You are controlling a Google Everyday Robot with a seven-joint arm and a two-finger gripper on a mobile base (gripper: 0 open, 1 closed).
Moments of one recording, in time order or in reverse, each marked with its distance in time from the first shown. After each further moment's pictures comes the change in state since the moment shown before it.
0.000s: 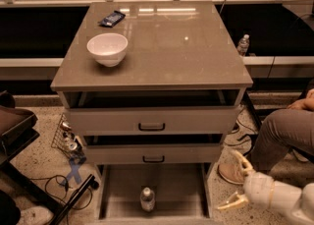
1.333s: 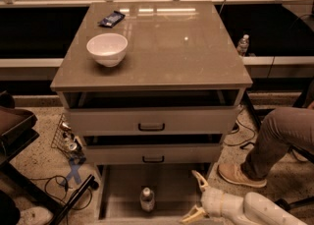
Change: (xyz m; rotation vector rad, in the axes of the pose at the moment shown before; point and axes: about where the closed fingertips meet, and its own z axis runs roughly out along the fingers) arm 0.123 0.075 0.143 -0.133 -0.023 0.085
